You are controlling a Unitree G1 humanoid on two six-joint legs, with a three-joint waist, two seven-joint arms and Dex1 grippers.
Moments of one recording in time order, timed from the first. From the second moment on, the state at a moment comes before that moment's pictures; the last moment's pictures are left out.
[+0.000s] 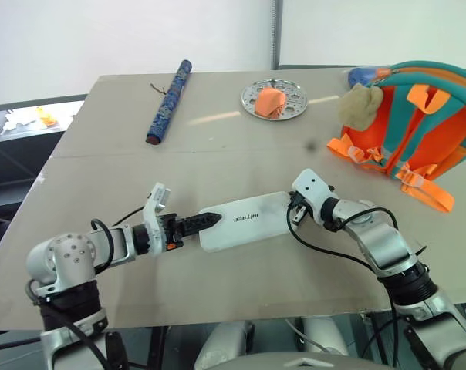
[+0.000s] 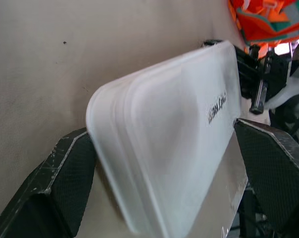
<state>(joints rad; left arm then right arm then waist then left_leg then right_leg) -0.28 0.46 0.49 -0.15 -0.95 1.58 -0.47 -0.41 -0.35 0.37 -0.15 0.03 0.67 0.57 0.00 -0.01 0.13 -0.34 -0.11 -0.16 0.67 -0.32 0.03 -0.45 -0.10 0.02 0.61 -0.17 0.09</state>
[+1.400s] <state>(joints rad) -0.38 0.44 0.40 -0.14 -1.17 1.38 -0.45 -0.14 -0.53 -0.55 -0.75 0.44 1.10 0.40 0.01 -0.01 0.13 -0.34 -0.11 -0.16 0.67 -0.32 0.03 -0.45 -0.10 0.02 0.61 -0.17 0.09</state>
